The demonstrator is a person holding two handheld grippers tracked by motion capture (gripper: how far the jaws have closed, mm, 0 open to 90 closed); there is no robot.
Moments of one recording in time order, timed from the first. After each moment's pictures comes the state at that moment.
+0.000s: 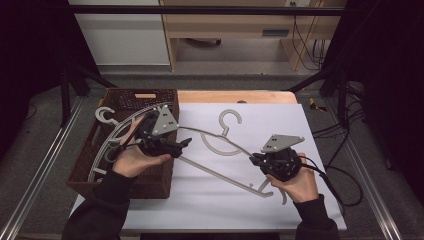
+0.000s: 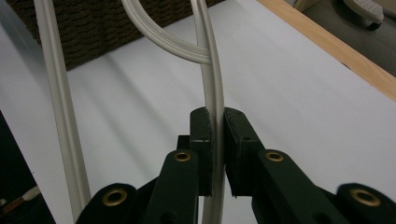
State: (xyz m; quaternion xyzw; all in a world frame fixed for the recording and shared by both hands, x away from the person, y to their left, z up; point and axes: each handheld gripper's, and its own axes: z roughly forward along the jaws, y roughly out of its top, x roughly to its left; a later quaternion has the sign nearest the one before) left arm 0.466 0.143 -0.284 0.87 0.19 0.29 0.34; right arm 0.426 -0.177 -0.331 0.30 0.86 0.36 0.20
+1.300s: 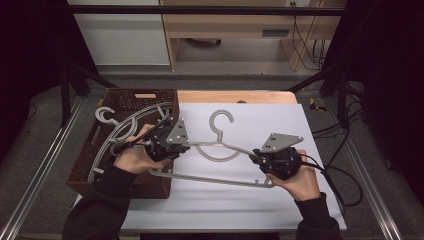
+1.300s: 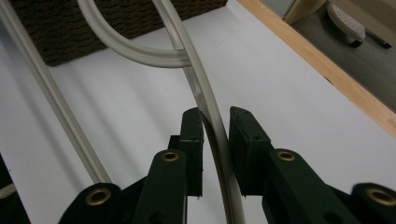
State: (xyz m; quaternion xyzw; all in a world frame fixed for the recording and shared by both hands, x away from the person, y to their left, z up) left arm 0.463 0.132 -0.291 0.94 0.09 0.21 0.26; right arm 0.428 -0.176 -0.325 0.27 0.87 0.35 0.23
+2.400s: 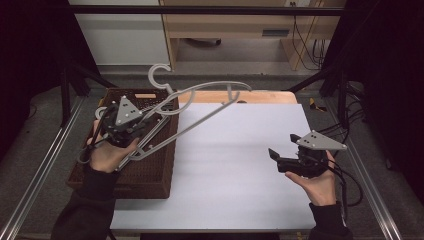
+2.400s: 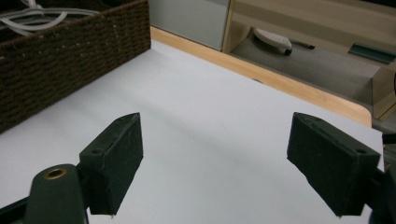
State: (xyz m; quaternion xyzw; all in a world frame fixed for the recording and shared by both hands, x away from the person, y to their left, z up) left arm 0.472 0.223 -0.279 0.80 0.32 0.36 0.35; right arm 0.427 -0.237 -0.341 0.40 0.75 0.44 0.29
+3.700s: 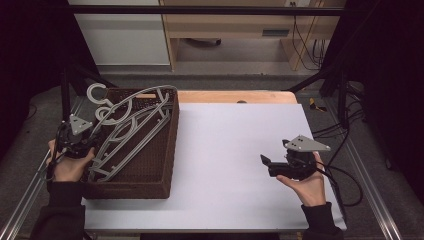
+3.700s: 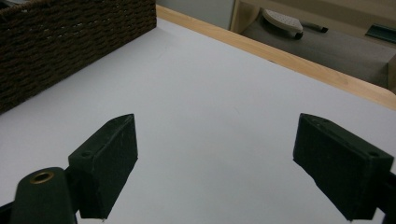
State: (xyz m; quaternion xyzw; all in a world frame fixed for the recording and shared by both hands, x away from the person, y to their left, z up) left arm 0.484 0.347 -0.353 0.74 0.48 0.39 0.27; right arm 0.435 -0.223 -0.364 0.40 0.77 0.42 0.27
